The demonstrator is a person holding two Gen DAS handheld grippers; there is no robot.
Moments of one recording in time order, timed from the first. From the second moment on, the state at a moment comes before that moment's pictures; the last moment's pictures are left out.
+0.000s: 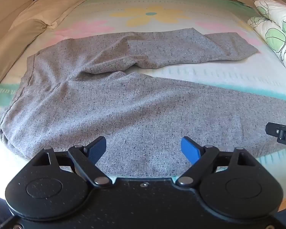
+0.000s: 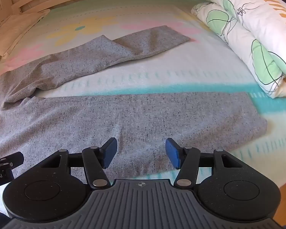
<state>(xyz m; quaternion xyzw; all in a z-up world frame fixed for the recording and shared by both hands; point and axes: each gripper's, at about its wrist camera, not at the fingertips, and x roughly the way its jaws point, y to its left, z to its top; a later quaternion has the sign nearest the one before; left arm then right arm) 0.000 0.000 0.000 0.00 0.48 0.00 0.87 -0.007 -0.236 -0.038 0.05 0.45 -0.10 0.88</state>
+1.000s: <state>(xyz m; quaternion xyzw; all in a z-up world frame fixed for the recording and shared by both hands) -0.001 0.000 -0.004 0.01 0.50 -0.01 0.87 -0.003 -0.234 -0.041 0.05 0.46 -0.10 0.88</state>
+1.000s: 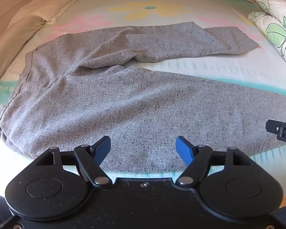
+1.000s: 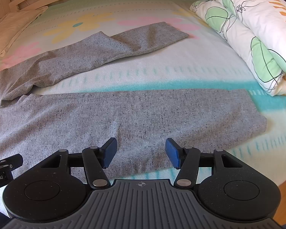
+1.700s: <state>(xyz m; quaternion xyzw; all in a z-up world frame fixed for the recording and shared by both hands) 0.001 0.002 -0.005 0.00 0.50 0.00 0.86 -0.004 -0.235 -0.042 0.04 0.46 -0.10 0.88</state>
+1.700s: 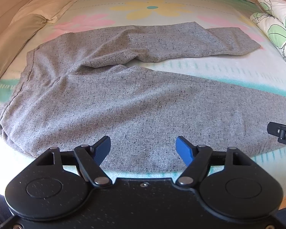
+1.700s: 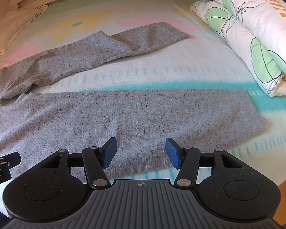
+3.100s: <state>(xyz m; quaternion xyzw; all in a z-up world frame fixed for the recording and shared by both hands) 0.001 0.001 -0.006 0.00 0.51 0.00 0.86 -0.003 -0.234 -0.043 0.04 0.47 -0.11 0.88</state>
